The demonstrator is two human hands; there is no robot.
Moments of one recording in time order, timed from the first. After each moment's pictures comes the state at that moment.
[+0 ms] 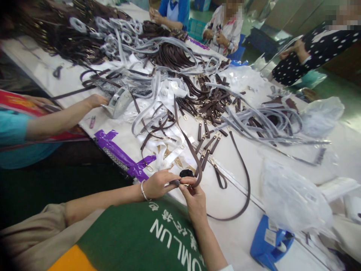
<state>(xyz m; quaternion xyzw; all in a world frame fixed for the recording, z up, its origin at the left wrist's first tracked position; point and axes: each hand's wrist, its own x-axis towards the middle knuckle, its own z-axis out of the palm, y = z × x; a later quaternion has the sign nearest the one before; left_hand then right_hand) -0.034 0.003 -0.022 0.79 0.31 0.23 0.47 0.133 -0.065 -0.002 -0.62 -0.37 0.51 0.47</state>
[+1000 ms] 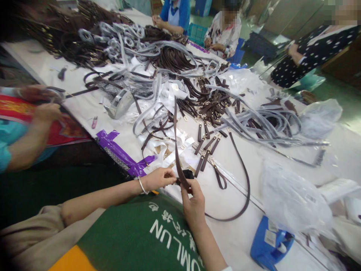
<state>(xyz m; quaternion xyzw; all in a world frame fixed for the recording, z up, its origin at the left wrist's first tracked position) -0.031 0.012 -0.018 0.57 0.43 0.14 0.69 0.129 -0.073 0.006 -0.64 -0.53 0.38 0.41</state>
